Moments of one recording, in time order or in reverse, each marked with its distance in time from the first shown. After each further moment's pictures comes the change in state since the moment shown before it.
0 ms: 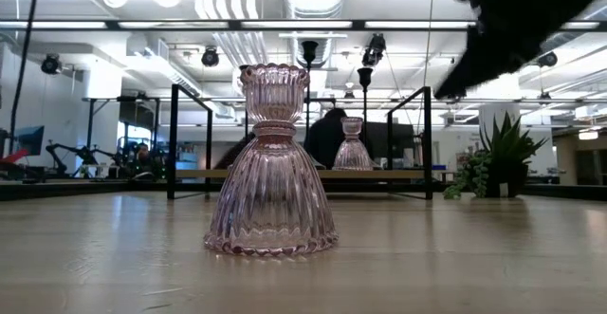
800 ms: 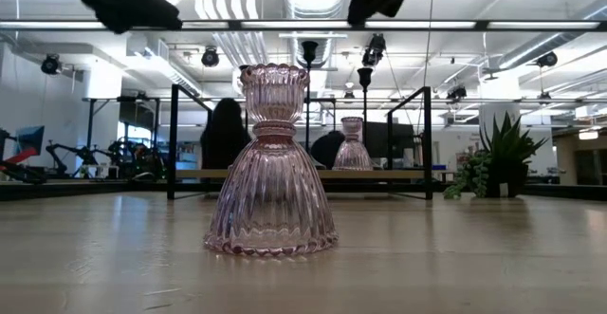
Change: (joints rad) left arm -0.299 -0.698 -1.062 0.921 -0.312 -0.211; right arm -0.258 0.325 0.780 -0.405 -0.726 -0.510
